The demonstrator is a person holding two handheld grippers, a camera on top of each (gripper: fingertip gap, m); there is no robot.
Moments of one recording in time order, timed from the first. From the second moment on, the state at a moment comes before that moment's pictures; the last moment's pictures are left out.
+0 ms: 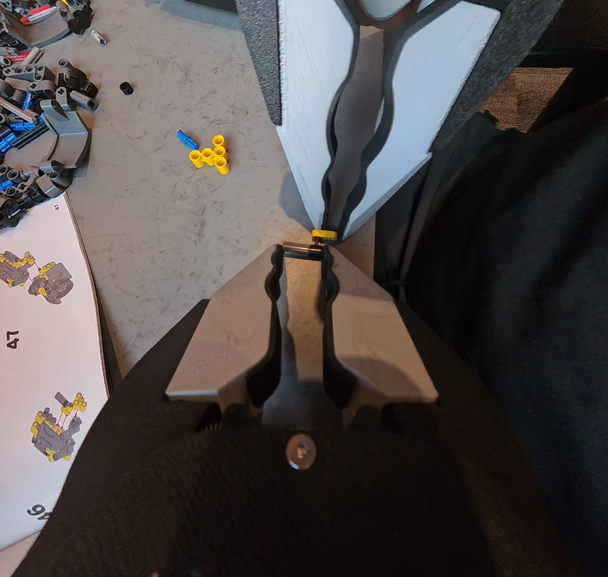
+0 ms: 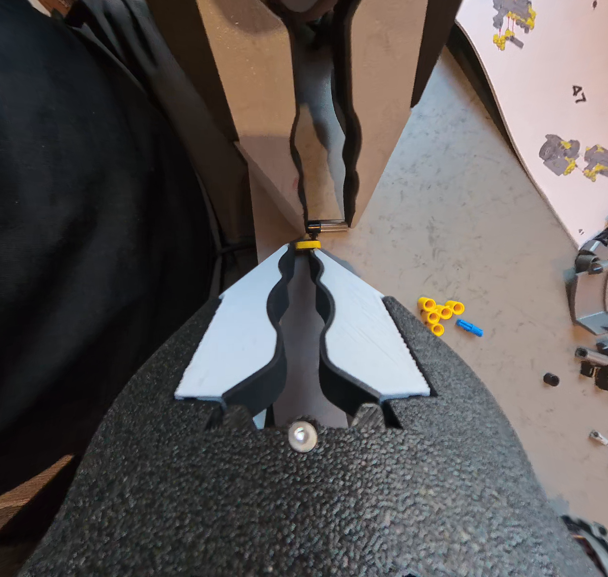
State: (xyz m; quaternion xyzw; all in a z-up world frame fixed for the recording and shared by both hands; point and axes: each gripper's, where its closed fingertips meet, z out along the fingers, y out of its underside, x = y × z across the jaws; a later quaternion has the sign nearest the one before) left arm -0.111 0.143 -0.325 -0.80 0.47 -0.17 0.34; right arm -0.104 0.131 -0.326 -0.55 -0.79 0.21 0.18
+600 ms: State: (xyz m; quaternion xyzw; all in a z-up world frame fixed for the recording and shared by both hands) left arm -0.115 0.146 -0.325 -0.80 0.46 -0.17 0.34; right arm -0.109 0.134 -0.325 -0.53 -0.79 0.24 0.17
